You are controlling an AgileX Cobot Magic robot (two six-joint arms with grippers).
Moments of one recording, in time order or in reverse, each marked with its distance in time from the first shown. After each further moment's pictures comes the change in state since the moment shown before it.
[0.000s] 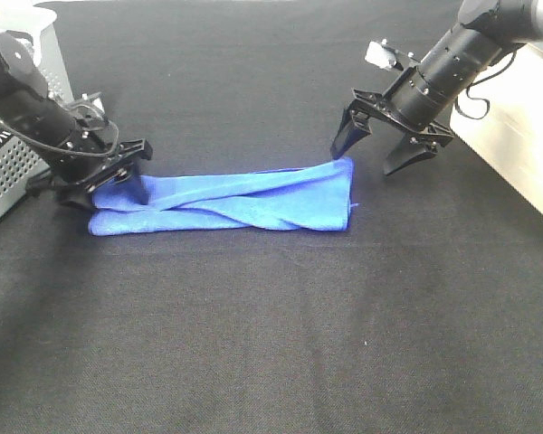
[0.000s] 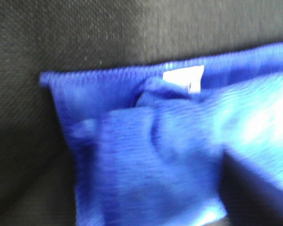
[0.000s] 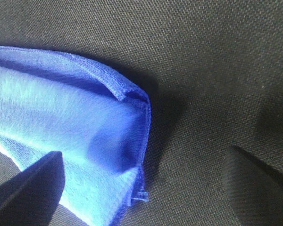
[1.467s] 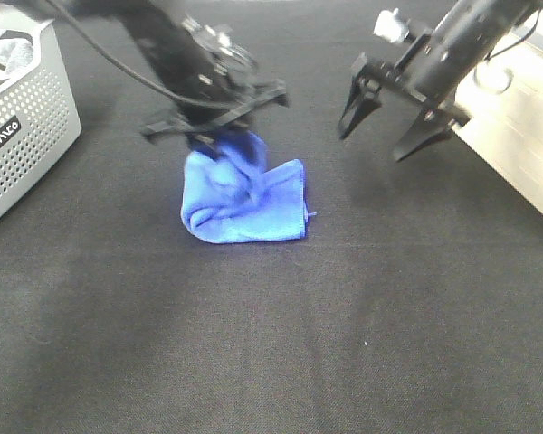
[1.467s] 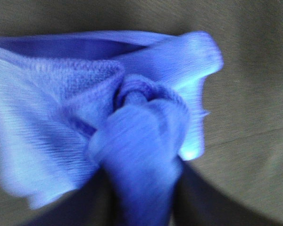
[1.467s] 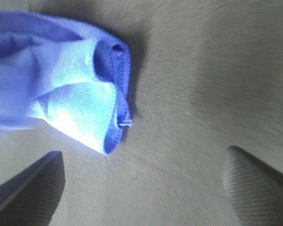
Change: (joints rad) left arm -0.361 0.019 -0.407 0.156 0.238 -0.422; right arm 0.000 -0.112 0.000 -0.021 0.165 0.105
